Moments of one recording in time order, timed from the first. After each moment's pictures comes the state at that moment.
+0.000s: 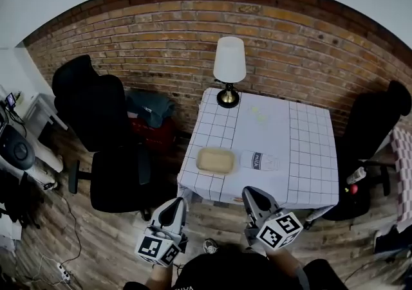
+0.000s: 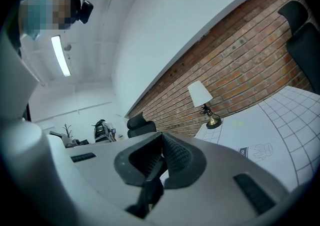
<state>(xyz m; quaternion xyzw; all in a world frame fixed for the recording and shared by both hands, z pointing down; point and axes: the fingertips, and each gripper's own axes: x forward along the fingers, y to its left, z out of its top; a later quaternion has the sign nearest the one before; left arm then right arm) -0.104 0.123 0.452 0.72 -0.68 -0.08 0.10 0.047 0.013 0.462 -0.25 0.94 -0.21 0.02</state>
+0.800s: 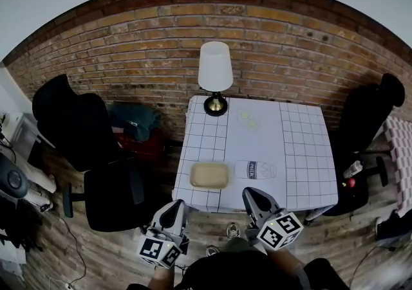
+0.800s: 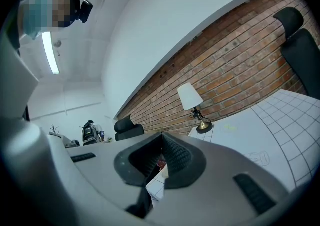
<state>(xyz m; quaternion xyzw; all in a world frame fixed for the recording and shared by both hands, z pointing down) -0.129 0.048 0.459 0.76 -0.64 -0.09 0.13 0.034 -0.046 0.467 -0.30 0.93 -0.22 0.03</state>
